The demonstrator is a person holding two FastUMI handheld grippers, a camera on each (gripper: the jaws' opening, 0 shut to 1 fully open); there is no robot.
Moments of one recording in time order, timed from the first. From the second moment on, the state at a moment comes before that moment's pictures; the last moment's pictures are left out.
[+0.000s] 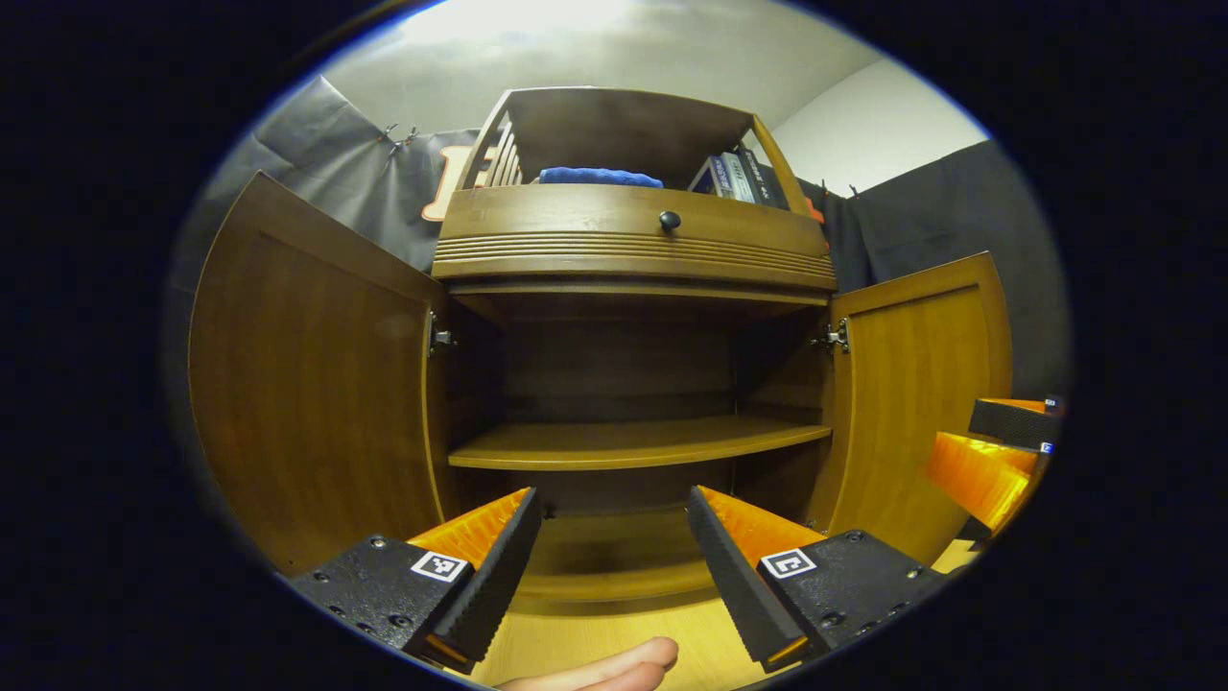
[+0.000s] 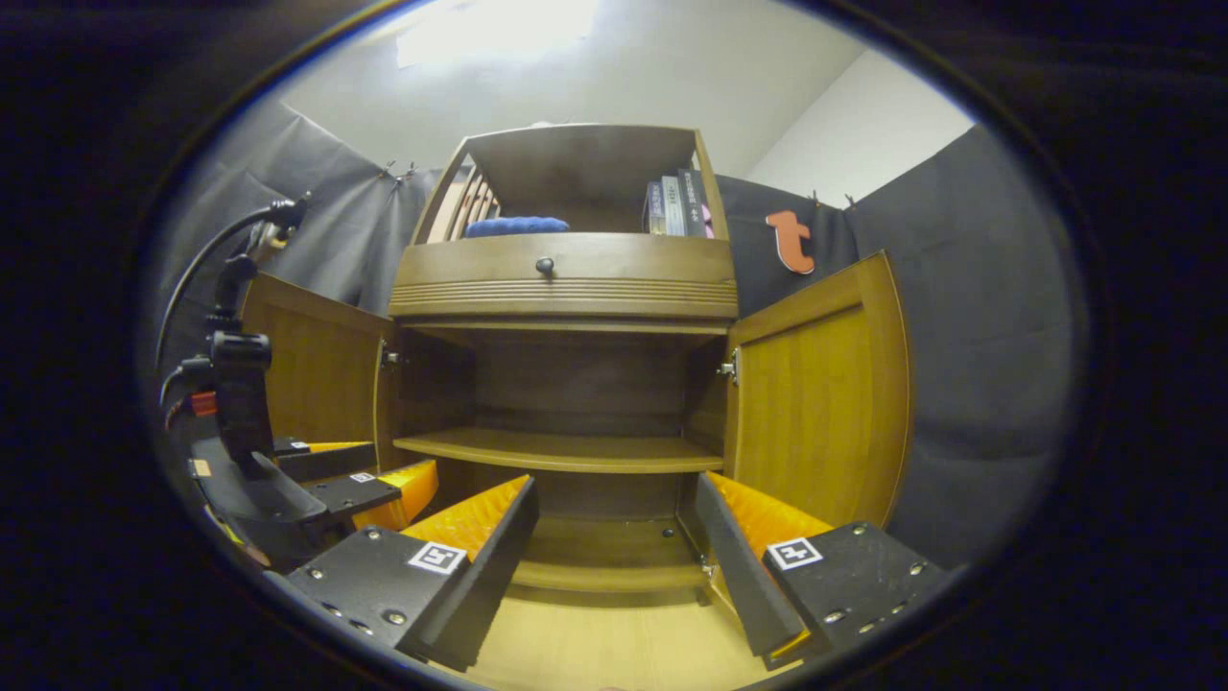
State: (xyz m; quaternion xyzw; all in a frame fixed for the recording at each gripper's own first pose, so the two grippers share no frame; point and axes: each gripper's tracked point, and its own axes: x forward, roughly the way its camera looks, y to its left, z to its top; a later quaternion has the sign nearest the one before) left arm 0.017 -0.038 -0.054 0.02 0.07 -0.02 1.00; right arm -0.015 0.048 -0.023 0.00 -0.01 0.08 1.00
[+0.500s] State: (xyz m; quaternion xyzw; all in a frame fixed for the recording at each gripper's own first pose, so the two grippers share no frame) left arm 0.009 -0.041 -0.049 0.04 0.06 -0.03 1.00; right arm -0.021 0.039 -0.021 -0.01 -0.02 0.07 1.00
